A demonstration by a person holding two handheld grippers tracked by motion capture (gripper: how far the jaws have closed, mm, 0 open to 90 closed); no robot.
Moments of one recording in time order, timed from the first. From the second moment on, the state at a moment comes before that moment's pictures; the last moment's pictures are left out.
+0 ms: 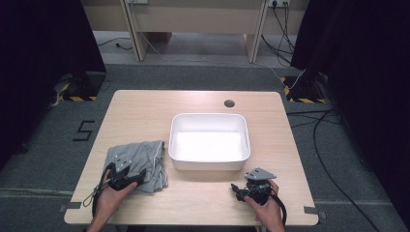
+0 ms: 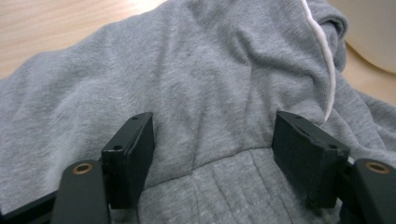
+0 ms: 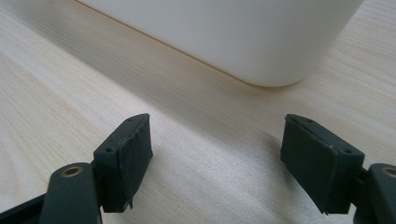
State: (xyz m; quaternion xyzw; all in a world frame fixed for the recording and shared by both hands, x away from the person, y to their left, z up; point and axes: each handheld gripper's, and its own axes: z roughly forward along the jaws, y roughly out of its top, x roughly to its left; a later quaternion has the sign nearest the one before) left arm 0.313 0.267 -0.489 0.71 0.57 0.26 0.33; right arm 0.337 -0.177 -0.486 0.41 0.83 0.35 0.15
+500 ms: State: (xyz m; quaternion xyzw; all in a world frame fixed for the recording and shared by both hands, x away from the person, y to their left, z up) left arm 0.240 0.241 -0.484 0.74 0.54 0.23 0.34; right arm 0.337 -0.175 -0.486 0.40 0.83 0.35 0.15
